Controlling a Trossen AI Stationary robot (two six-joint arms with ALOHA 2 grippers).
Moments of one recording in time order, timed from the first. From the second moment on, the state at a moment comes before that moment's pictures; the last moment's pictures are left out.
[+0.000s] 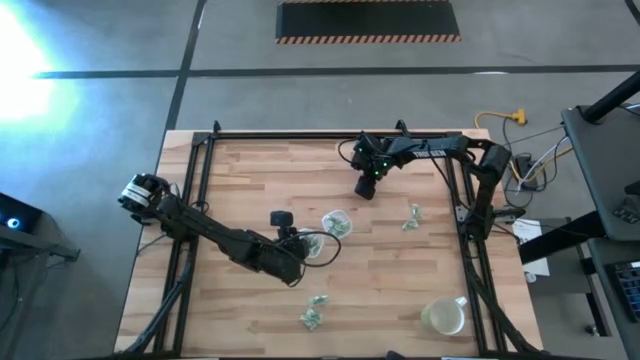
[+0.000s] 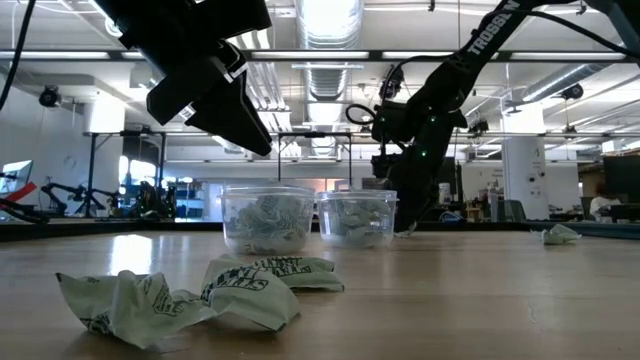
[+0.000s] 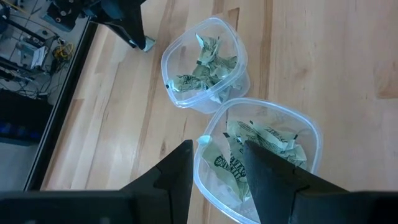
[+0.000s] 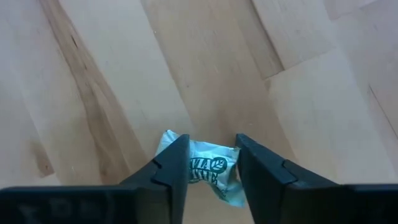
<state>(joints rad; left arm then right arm) -0.41 1.63 1.04 -0.40 -0.73 -0.21 -0.53 1.89 1.07 -0.47 -0.15 -0.08</state>
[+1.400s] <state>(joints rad) -0.41 1.63 1.04 -0.40 -0.73 -0.20 -0.31 1.56 1.05 -0.49 -0.16 -0.09</state>
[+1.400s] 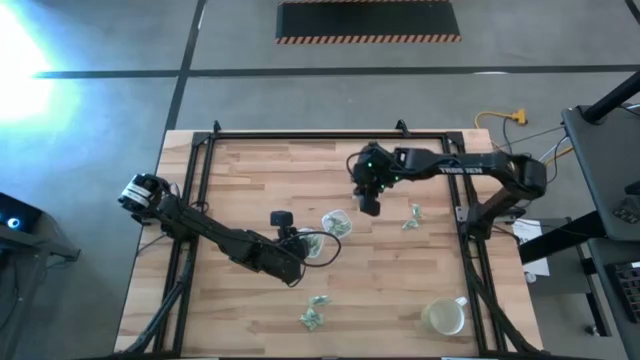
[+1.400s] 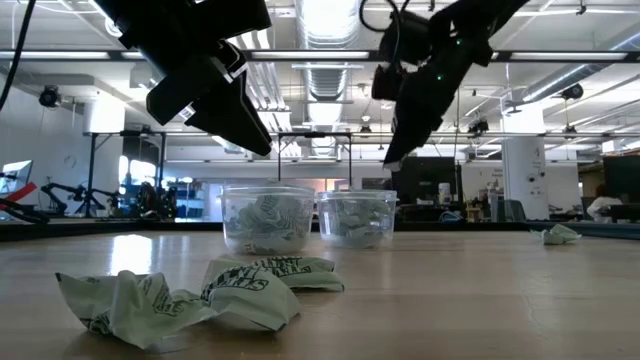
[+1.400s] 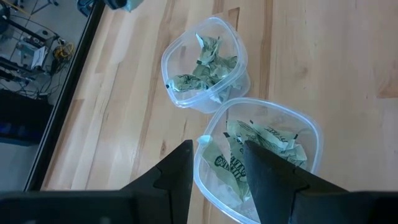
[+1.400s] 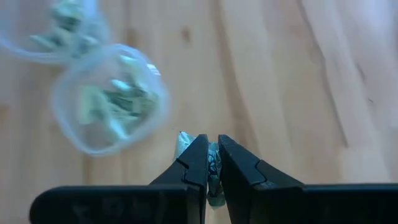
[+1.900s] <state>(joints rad) -0.41 1.63 1.03 -0.47 -0.73 -0.20 0.02 1.54 1.02 -0.25 -0.16 -0.16</state>
